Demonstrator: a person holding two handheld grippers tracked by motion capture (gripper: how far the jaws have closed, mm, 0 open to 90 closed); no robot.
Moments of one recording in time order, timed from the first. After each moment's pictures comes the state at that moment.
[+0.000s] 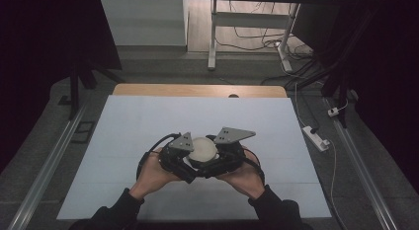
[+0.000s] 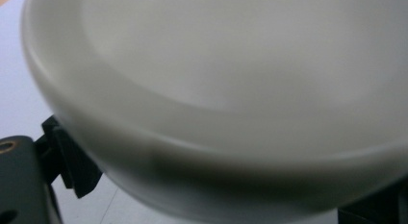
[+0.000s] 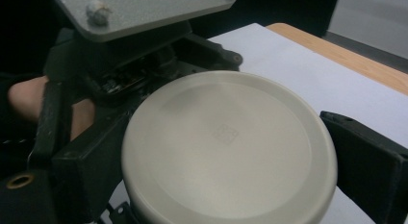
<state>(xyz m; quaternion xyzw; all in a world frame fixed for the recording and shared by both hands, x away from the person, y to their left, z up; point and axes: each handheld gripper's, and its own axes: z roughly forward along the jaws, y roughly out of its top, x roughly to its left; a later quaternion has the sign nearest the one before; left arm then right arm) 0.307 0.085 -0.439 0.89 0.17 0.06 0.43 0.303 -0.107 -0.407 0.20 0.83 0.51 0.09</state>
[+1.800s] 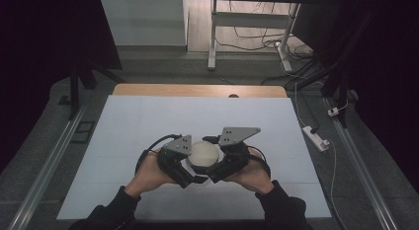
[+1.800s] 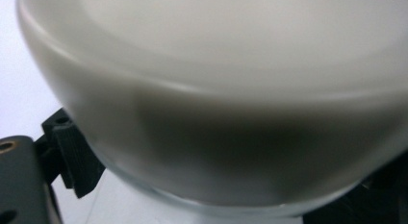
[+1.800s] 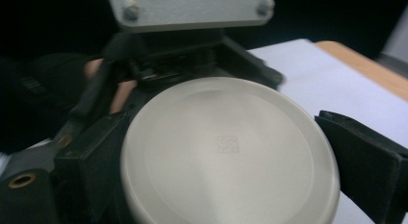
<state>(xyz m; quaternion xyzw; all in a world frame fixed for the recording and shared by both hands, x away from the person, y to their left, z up) 0.301 0.088 -0.429 0.89 0.08 0.02 0.45 0.303 -0.116 -0.392 0.11 0.84 0.53 0.04</state>
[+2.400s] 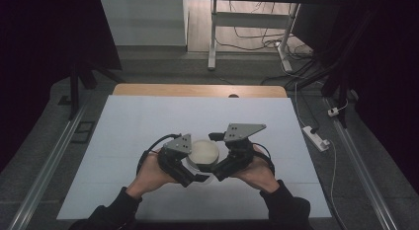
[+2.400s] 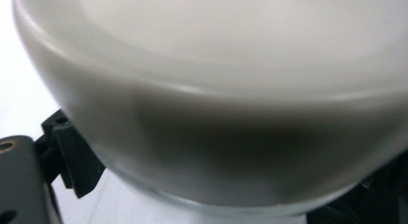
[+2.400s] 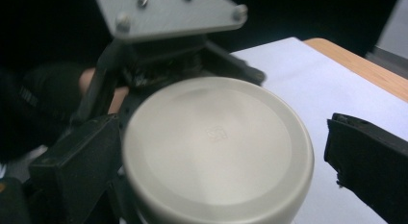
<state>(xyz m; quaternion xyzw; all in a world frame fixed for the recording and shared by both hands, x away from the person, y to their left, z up) 0.303 0.088 -0.430 0.88 0.12 0.03 0.46 0.307 -0.126 -0.386 0.13 0.84 0.53 0.04</state>
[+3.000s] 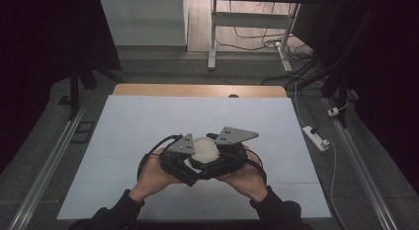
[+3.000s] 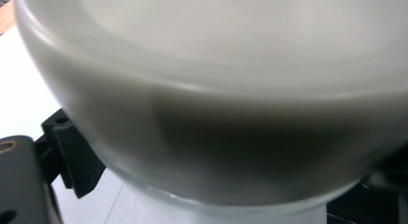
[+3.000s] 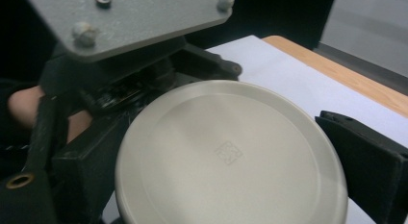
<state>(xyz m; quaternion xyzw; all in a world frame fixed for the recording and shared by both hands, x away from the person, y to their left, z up) 0.295 0.080 -0.427 0.88 0.15 0.07 0.44 0.292 -0.108 -0.391 0.19 0.83 0.52 0.11</state>
